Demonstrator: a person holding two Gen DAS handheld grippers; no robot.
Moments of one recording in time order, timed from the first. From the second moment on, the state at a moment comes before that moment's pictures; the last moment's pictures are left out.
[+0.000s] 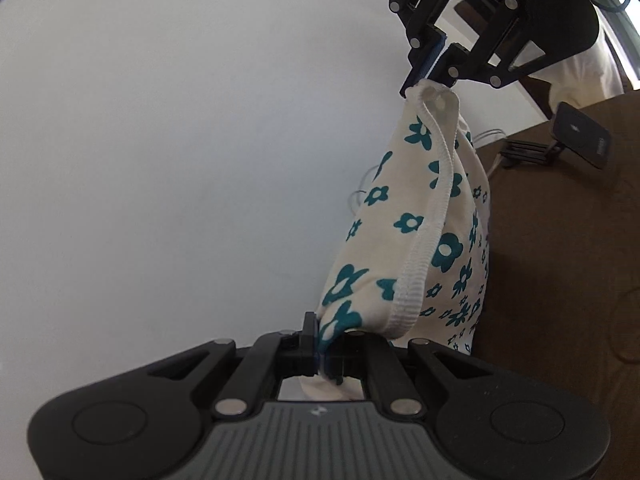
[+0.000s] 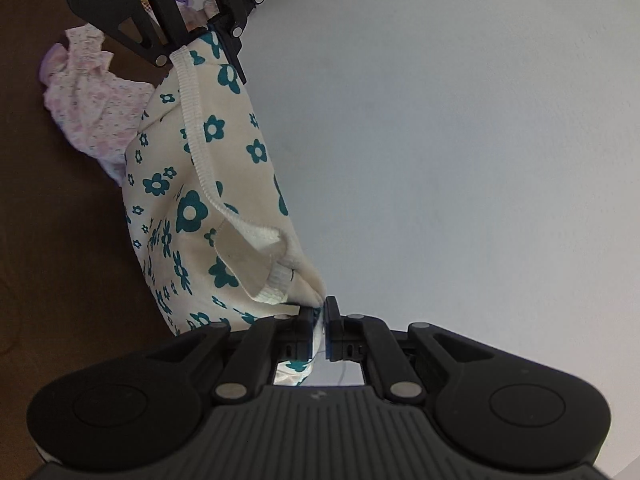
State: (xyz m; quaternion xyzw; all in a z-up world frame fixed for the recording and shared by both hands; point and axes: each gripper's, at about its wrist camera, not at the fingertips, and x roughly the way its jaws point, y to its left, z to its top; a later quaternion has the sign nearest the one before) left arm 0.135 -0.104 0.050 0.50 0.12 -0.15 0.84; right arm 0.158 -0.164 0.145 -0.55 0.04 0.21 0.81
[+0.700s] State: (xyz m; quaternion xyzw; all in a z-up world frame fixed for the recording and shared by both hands) left arm 0.010 -0.067 -0.041 0.41 0.27 -0.22 0.84; right arm -0.003 -0.218 0.009 -0.42 0.22 0.32 0.82
